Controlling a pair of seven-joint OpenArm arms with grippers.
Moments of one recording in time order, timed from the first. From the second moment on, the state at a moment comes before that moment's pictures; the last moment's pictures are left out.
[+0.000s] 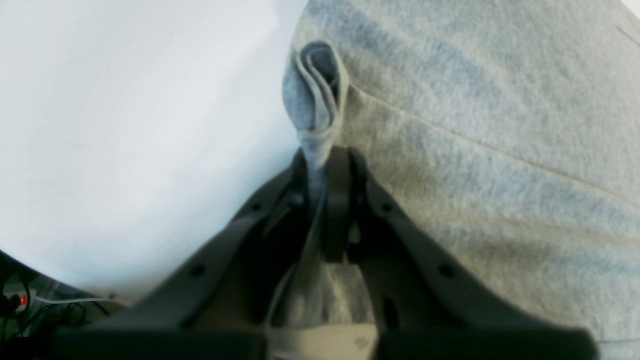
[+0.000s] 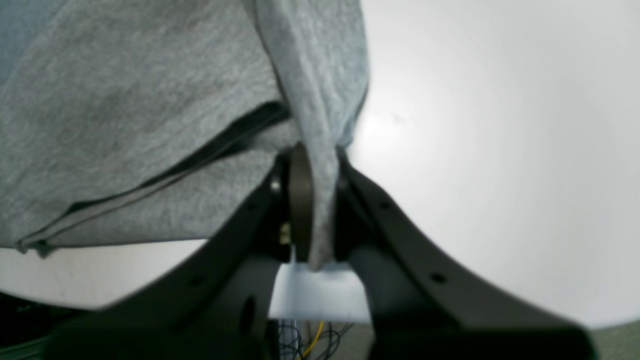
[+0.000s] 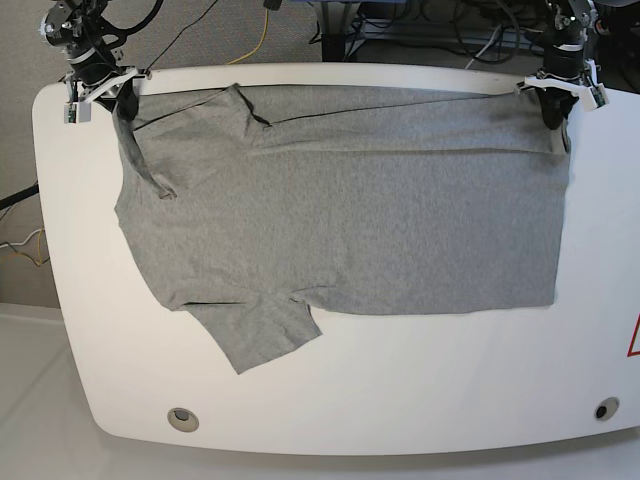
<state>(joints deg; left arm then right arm) 30.5 -3.3 -36.7 81.9 -21.1 -23.2 7.3 -24.6 7.1 47.2 83.7 24.6 43.3 -36.7</state>
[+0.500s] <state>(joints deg) 30.5 -3.3 -36.7 81.9 -21.1 -23.2 7.3 -24.7 7.2 47.3 82.7 25.1 43.6 -35.5</state>
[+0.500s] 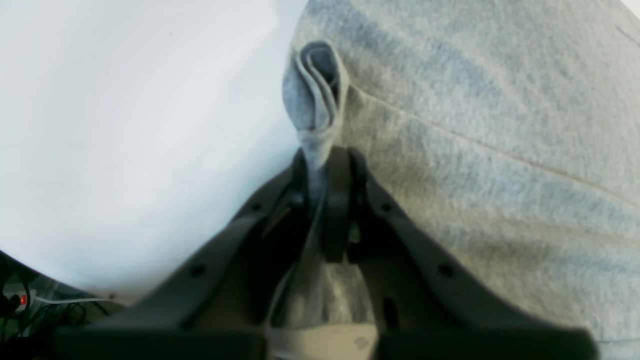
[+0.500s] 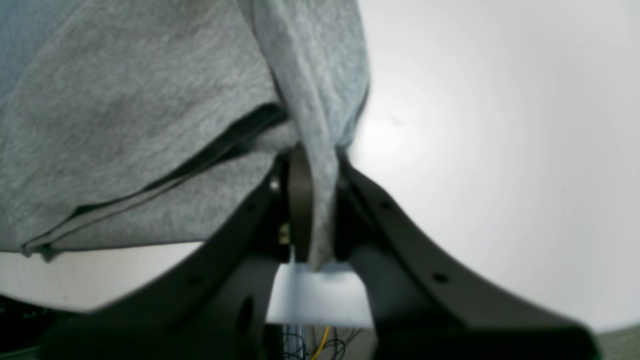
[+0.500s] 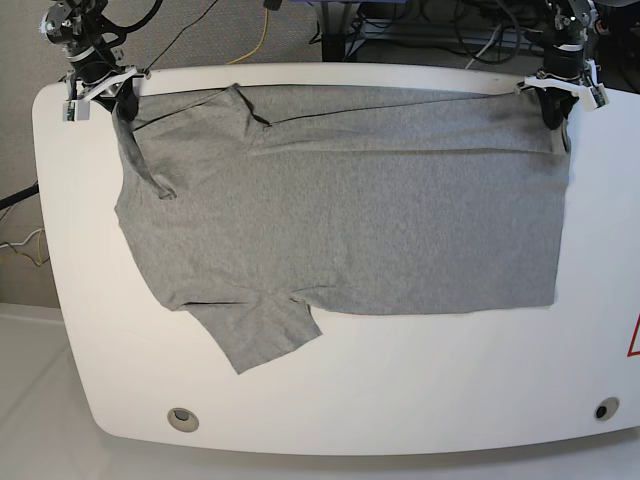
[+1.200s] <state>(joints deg) 30.5 -3.3 -35.5 81.9 -17.9 -22.8 3.1 -24.4 7.4 47.0 82.7 25.4 43.6 -33.3</state>
